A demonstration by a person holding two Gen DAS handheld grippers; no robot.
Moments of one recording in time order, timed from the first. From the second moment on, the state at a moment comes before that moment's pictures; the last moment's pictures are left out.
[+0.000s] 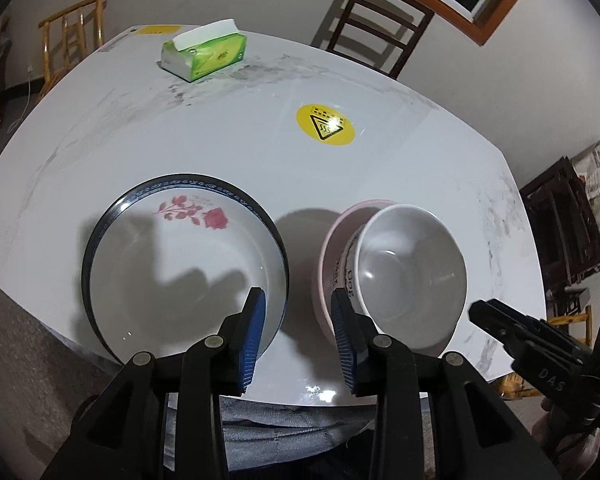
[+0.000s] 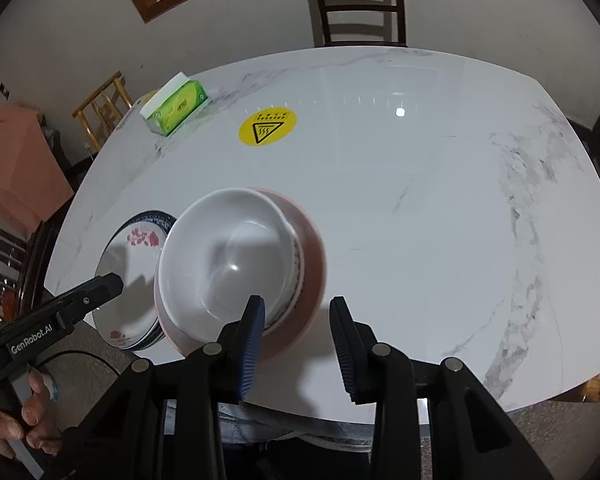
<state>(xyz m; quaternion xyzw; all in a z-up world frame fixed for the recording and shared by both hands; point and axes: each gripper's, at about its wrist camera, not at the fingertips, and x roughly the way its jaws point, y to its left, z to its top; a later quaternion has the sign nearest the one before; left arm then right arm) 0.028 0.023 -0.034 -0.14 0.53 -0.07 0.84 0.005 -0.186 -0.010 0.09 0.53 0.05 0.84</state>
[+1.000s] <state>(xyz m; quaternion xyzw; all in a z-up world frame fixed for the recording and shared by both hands) 0.049 0.009 -0.062 -0.17 0.56 -0.07 0.81 0.017 -0.196 -0.046 0.09 0.56 0.02 0.82</state>
